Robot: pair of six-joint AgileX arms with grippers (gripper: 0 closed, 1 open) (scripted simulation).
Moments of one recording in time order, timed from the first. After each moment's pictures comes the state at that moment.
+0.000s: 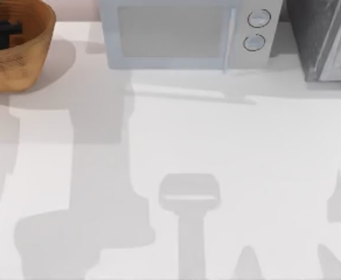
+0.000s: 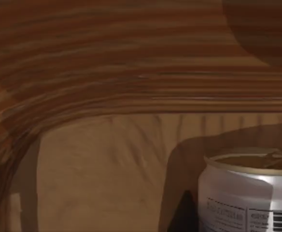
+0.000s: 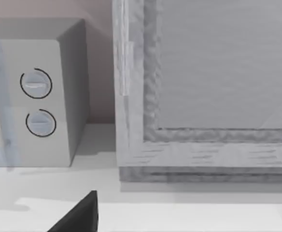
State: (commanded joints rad) left arm 0.14 2.95 3.06 -1.38 0.23 0.12; right arm 0.00 0.00 0.00 0.00 0.00 0.00
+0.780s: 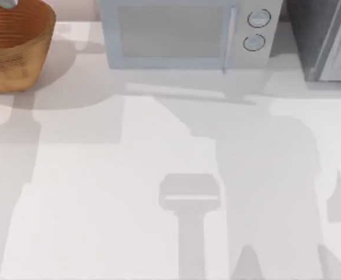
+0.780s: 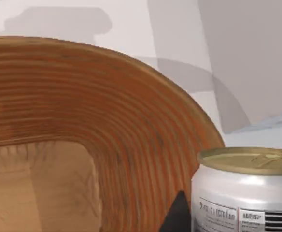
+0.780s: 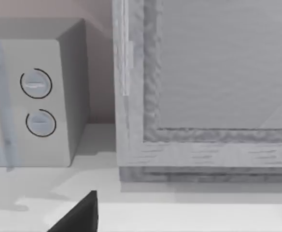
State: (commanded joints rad) left arm 0.02 2.25 2.36 -1.09 0.32 0.06; right arm 0.00 0.00 0.00 0.00 0.00 0.00
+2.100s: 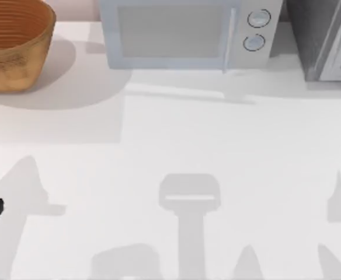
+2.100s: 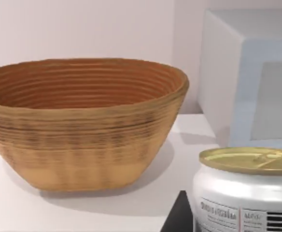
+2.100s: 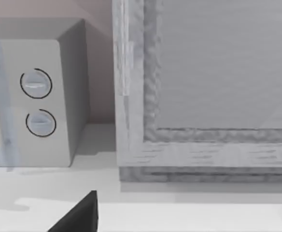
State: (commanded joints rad) left arm -0.02 0.14 0.15 -0.07 0.06 0.00; right arm 0.00 0.00 0.00 0.00 0.00 0.00
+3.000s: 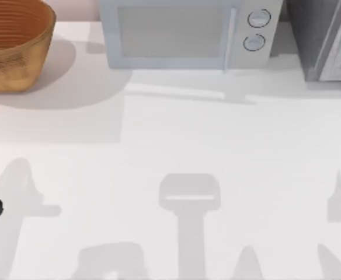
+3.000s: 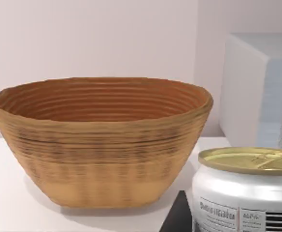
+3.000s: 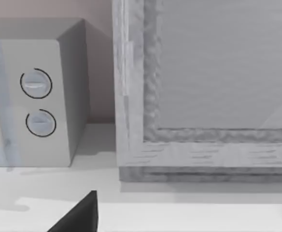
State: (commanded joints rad) left arm -0.01 0.08 0.05 0.06 0.03 0.00; right arm 0.00 0.00 0.00 0.00 0.00 0.00
